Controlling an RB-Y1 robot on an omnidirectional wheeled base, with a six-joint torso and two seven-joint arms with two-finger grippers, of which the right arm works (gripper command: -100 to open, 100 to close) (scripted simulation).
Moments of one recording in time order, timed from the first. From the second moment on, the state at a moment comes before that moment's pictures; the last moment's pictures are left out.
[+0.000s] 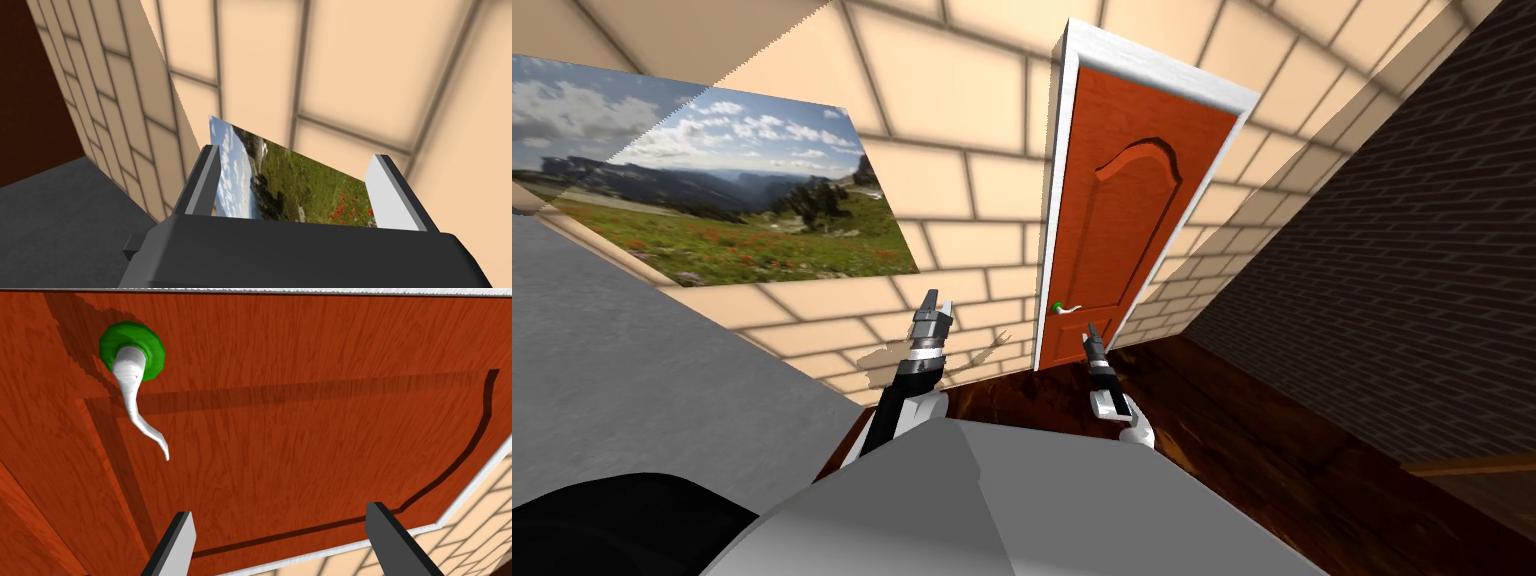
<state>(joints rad) 0.00 -0.19 0.02 -1.20 -0.09 -0.65 -0.05</state>
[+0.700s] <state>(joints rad) -0.09 -0.22 0.03 -0.99 -0.09 -0.67 -0.07</state>
